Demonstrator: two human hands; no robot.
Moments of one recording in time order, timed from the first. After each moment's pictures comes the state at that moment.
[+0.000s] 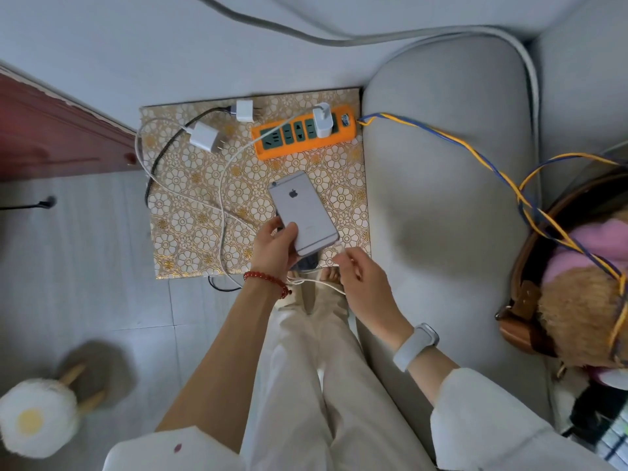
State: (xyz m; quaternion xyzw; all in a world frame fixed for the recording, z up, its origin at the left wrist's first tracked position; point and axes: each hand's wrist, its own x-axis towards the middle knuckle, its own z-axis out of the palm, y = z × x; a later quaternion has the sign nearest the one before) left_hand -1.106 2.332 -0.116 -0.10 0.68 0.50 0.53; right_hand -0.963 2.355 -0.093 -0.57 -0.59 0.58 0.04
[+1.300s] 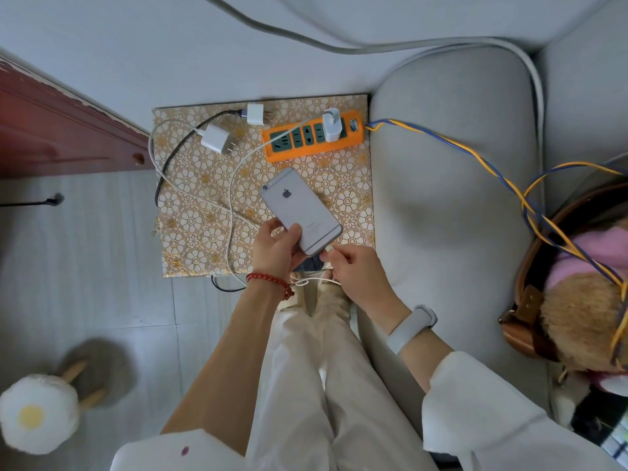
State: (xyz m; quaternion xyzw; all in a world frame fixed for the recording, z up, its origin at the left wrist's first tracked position) left_hand -1.110 2.329 -0.097 -0.11 0.67 0.53 0.51; right_hand -0.994 2.371 -0.080 -0.56 -0.59 0.59 0.01
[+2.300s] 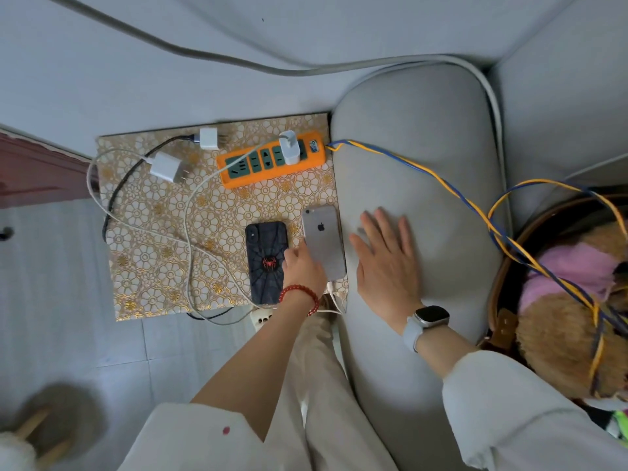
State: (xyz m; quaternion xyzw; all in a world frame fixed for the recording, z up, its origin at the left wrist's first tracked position) left_hand -1.042 2.376 -0.184 0.25 0.83 0.13 0.49; right_hand -0.931 2.437 -0.115 -0.42 -0.90 0.05 -0.13
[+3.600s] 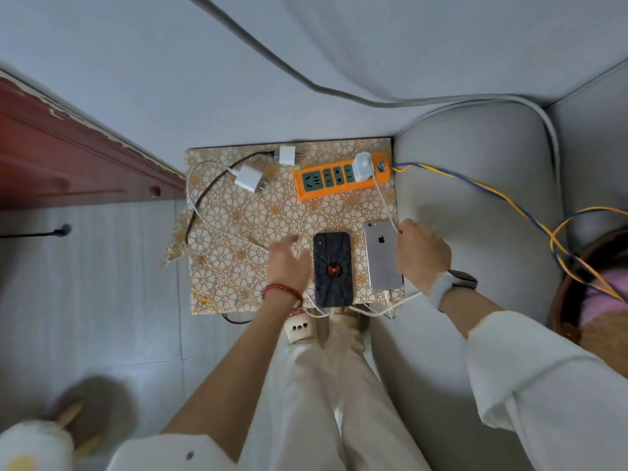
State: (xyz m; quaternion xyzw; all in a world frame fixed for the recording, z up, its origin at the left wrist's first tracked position) left_hand -1.176 2.333 -0.120 0.22 0.85 0.25 0.42; right_hand -1.018 2.449 -0.098 -0.57 -0.78 0.19 -0.18
